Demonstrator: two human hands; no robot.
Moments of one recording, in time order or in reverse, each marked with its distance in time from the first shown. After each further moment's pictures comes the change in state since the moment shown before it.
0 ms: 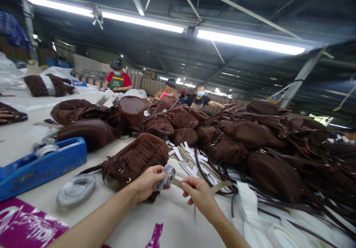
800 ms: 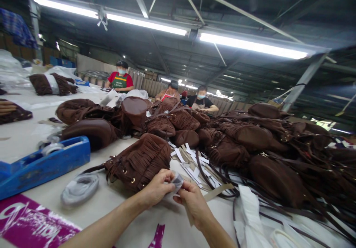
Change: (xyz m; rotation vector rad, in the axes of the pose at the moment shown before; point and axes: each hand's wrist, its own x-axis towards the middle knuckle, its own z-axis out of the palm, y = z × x) left_hand -0.008 -0.005 0.020 0.618 0.039 0.303; right_hand -0.009 -0.013 0.035 0.546 -0.077 0.163
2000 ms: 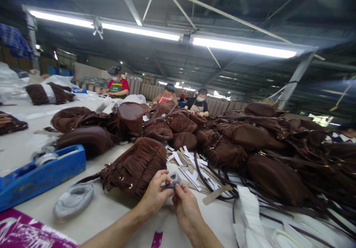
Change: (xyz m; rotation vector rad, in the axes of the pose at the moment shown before) left_hand 0.002 -0.008 0.009 -0.043 0.131 0.068; right_hand 0.021 0.032 0.013 0.532 0.208 -0.067
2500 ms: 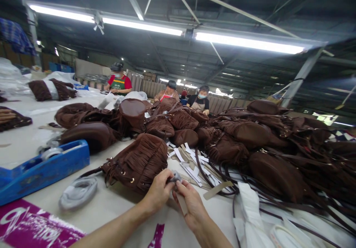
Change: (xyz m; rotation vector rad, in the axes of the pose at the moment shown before) left_hand -0.002 -0.001 0.005 0.215 0.013 0.081; right_hand -0.015 -0.019 0.001 -0.081 0.043 0.125
